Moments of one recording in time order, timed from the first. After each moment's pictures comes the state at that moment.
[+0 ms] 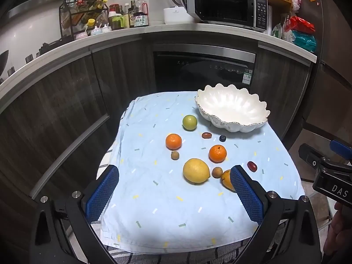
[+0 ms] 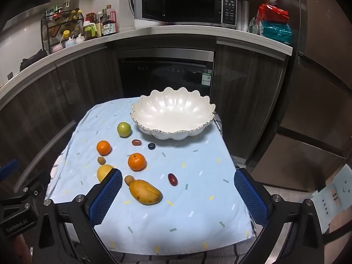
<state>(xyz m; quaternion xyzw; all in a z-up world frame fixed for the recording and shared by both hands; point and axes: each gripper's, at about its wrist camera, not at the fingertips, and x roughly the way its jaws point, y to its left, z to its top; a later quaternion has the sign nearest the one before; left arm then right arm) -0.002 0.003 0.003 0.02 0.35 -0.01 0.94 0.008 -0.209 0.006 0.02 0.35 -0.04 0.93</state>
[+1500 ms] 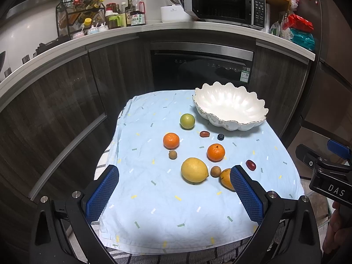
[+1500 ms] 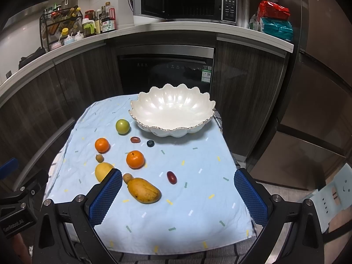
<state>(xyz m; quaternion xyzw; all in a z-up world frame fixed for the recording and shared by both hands) 0.002 0.000 0.001 0.02 0.36 -0.02 0.93 0.013 -0.211 0.000 0.02 0.36 -0.04 0.93</state>
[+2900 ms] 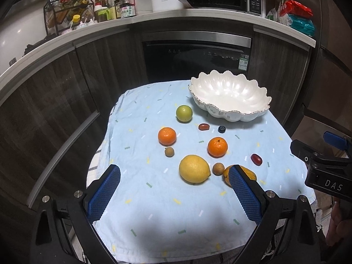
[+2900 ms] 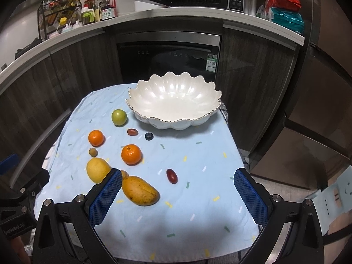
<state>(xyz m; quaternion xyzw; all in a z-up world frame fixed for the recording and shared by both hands) 0.032 -0.007 -0.026 0.05 0.38 -0.04 0.92 0.048 -0.211 -0.031 0.01 0.39 -0.03 0.92</state>
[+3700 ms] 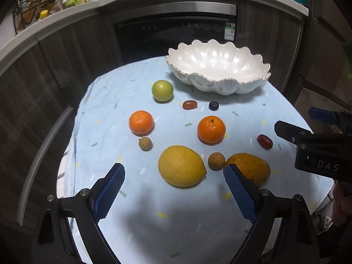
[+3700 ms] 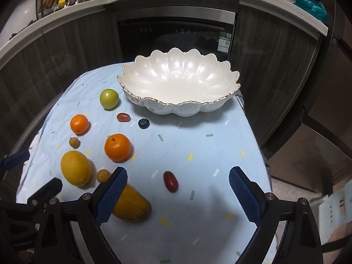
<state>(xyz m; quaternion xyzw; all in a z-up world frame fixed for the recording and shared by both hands) 0.088 -0.036 -0.100 0.09 0.43 -0.09 0.89 0.108 -0.216 -0.099 -0.01 0.44 0.00 0.90</state>
